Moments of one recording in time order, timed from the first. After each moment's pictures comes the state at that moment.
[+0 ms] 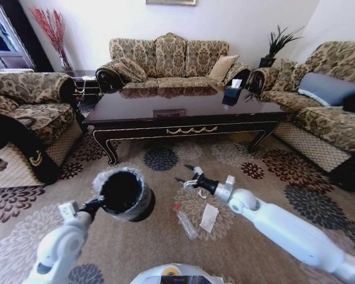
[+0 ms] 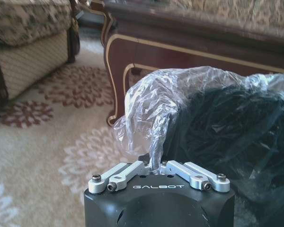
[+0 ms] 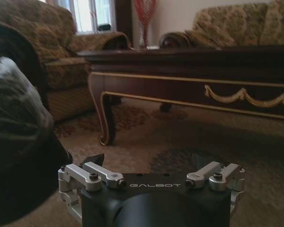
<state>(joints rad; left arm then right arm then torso) 1.55 -1.15 -0.87 -2.26 -0.88 0.64 -0.33 -0.78 0.61 -0.21 1.79 0.90 -0.05 -0.10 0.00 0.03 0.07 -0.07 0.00</state>
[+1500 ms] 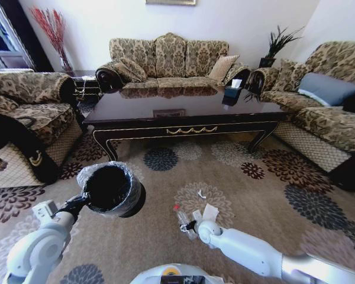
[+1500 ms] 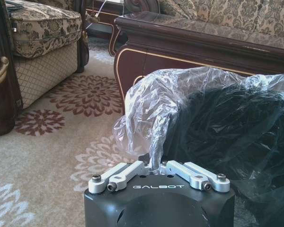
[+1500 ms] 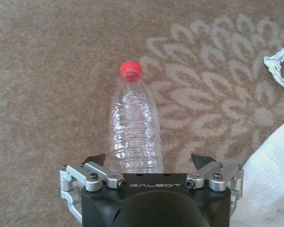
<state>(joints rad) 1.61 -1.15 -0.95 -2.31 -0.89 0.64 -0.33 -0.70 0.92 -0.69 1.48 1.09 -0.45 0.47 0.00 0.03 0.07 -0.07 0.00</state>
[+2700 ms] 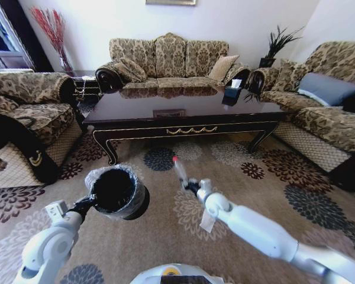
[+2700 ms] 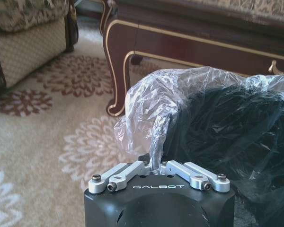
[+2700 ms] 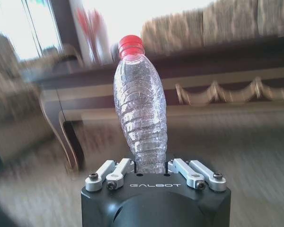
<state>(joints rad) 1.58 -1.15 -0.84 -2.23 -0.87 0.62 -0.32 -0.57 0.84 -0.42 1.71 1.00 0.02 0.26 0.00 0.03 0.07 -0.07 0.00</state>
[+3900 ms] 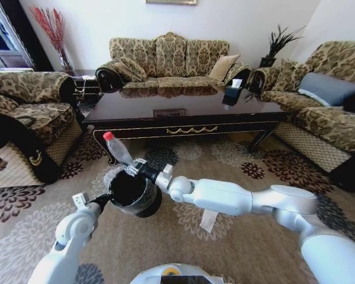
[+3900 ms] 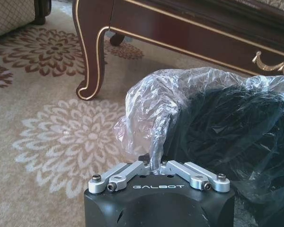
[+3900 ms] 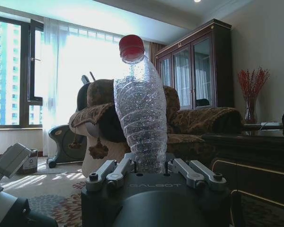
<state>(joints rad) 1.37 -1.13 -0.68 -2.09 -0.94 0.64 -0.36 -0.04 1.11 -1.05 1.62 1.04 0.38 0.05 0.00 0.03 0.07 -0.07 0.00</state>
